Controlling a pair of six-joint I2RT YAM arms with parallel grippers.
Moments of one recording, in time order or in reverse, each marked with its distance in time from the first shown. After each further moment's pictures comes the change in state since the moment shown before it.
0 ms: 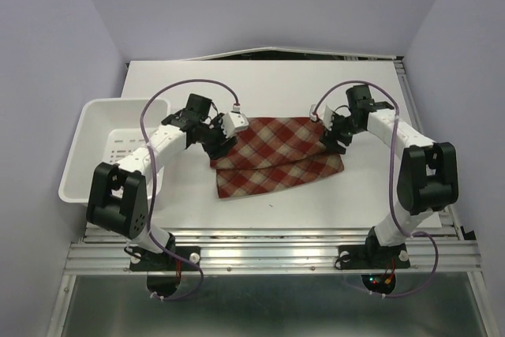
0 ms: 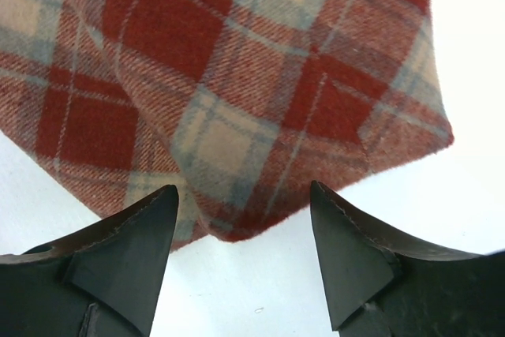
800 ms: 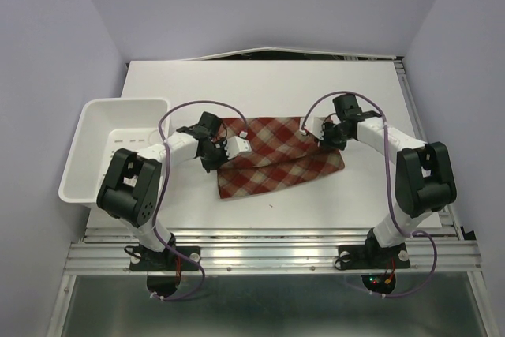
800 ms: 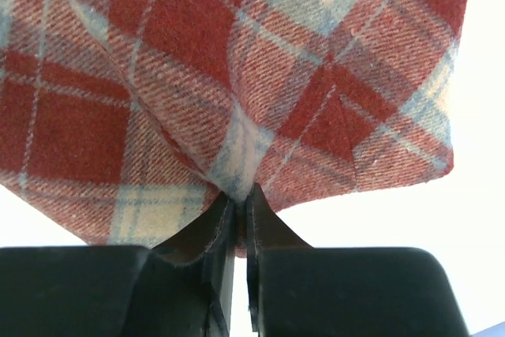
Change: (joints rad) left arm -0.058 0.121 -0.135 0.021 -0.169 0.111; right arm 0.108 -0.005 -0.105 0.134 0.195 -0.095
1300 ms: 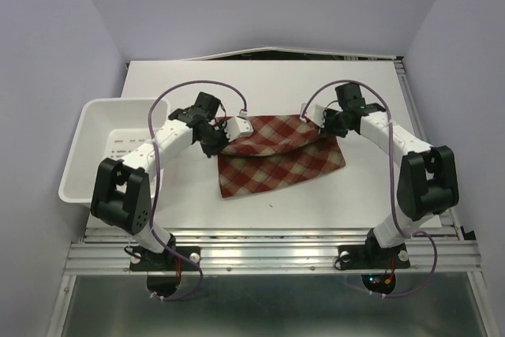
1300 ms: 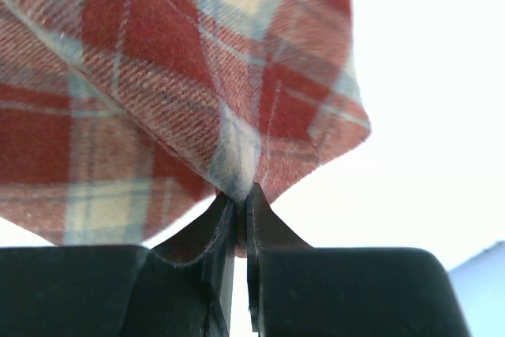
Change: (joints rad) left arm 0.001 -0.047 0.209 -0.192 0.024 -0.045; right arm 0.003 -0.009 0.083 0.015 0.064 0.016
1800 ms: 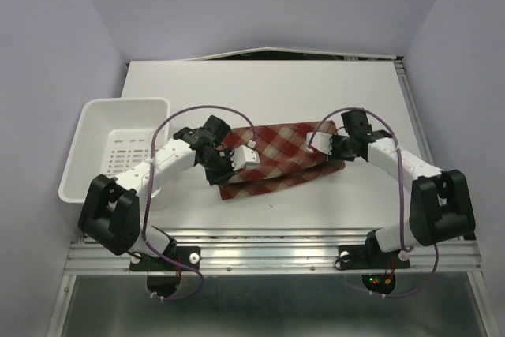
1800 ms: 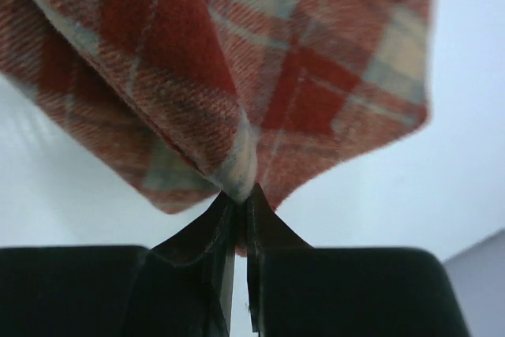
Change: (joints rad) left arm -0.114 -0.170 -0.109 -0.164 0.106 -0.035; right arm -0.003 -0.233 -0.262 0.058 0.031 -0.106
